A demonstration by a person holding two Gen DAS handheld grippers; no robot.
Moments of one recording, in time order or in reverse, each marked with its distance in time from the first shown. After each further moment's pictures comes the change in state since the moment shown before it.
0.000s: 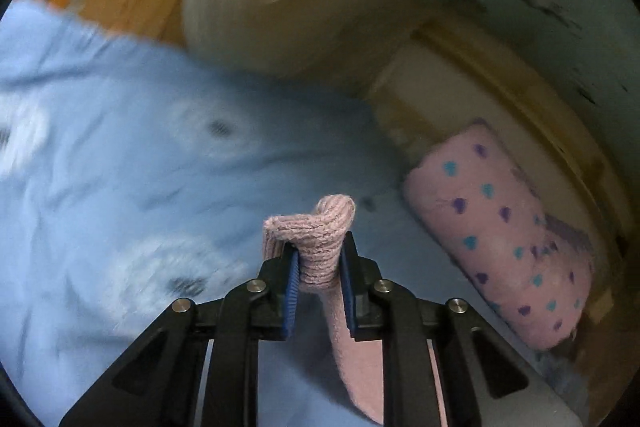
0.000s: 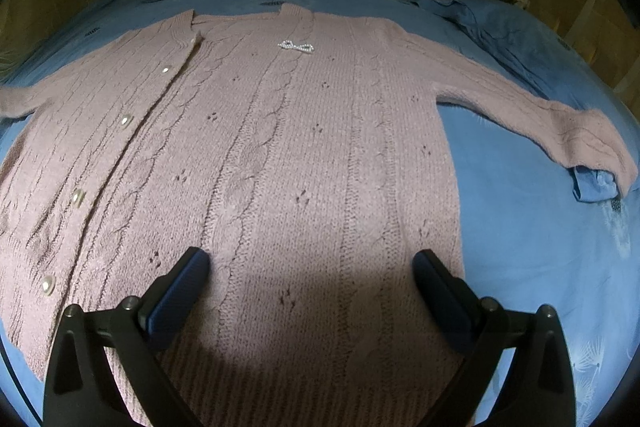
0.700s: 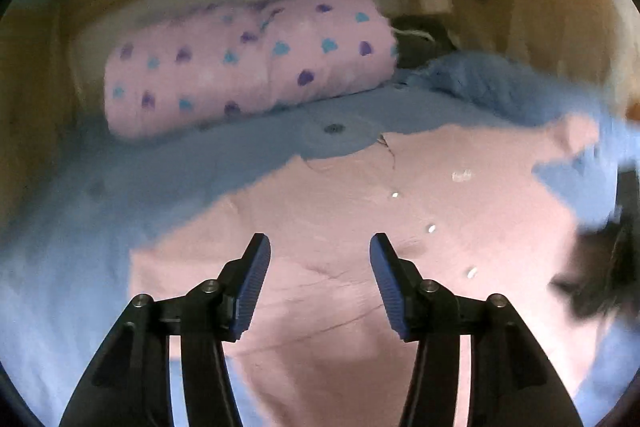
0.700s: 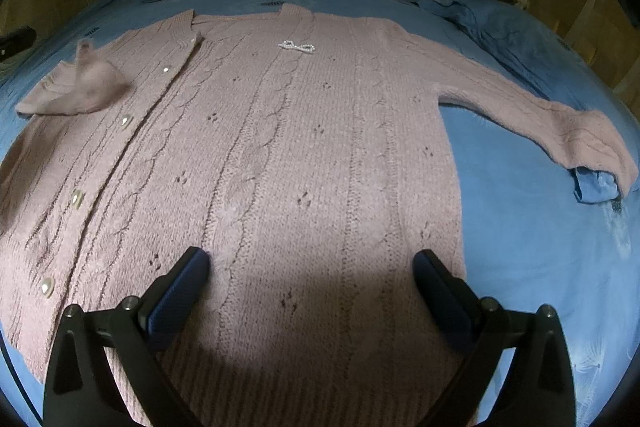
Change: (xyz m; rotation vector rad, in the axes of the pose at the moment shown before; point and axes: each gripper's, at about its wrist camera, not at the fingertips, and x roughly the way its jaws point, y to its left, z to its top) left arm -0.041 -0.266 -0.215 0.950 0.383 -0.456; right arm 0.002 -0.001 0.003 -0.001 0.002 0.003
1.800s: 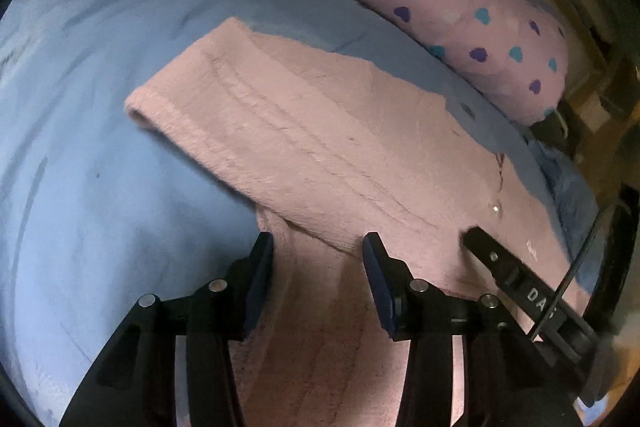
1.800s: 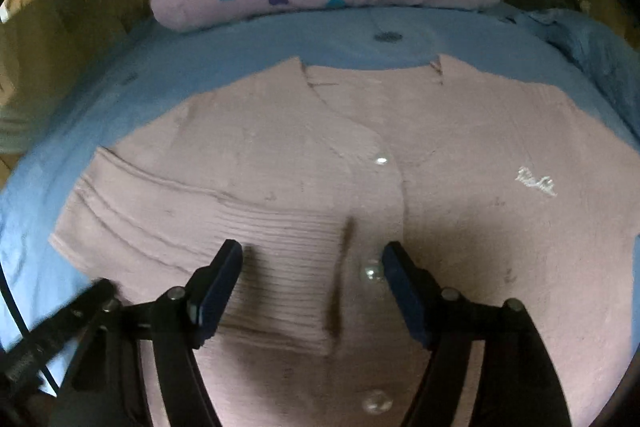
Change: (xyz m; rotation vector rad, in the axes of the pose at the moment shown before) left arm 0.039 0.070 -0.076 -0.753 0.222 0.128; right arm 0.065 0.140 0.141 0.111 -0.033 0.240
